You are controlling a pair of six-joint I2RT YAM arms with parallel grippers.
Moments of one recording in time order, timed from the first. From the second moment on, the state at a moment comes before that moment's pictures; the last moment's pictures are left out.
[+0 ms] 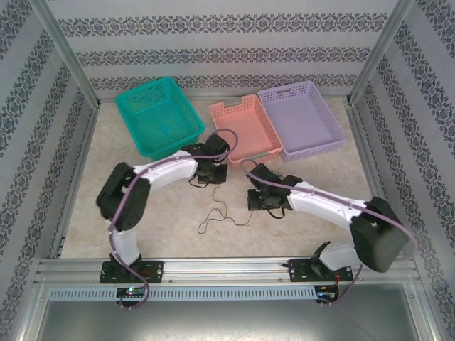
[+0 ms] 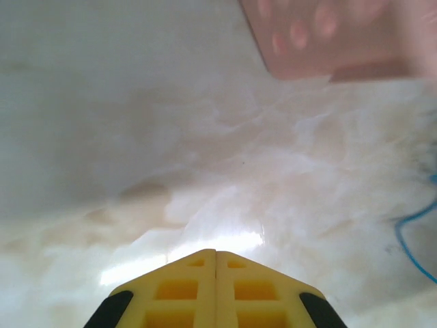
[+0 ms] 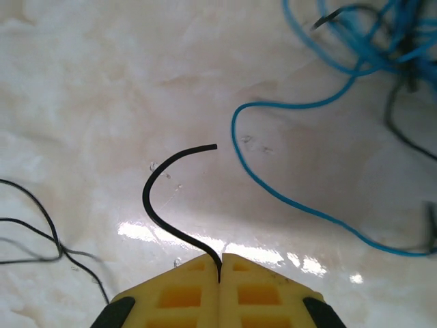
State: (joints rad) left arm -0.63 1.82 1.31 -0.66 0.05 -0.60; right arm 0.73 1.37 0.79 -0.59 0.01 0.68
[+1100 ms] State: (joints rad) left arm 0.08 1.72 1.70 -0.84 -0.05 -0.73; right arm 0.47 1.14 1.11 -0.71 0.15 0.60
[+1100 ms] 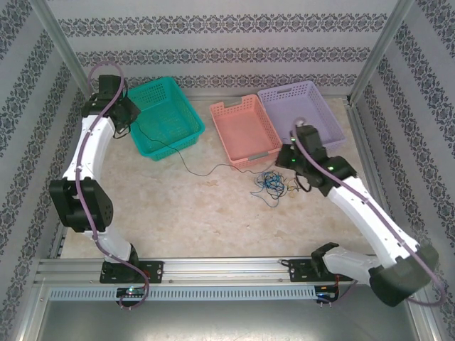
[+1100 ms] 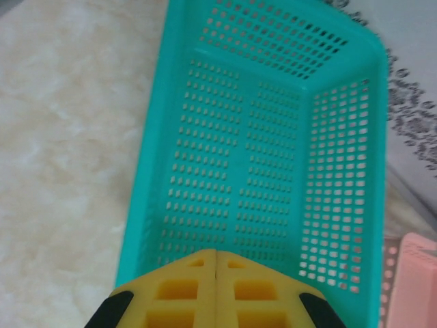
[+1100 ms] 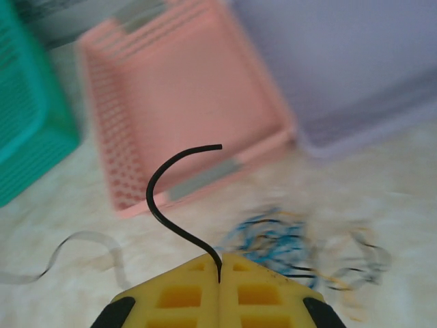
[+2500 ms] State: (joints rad) left arm -0.16 1.82 1.41 -0.87 0.33 -0.57; right arm 0.65 1.74 1.81 -0.59 -0.15 0.61
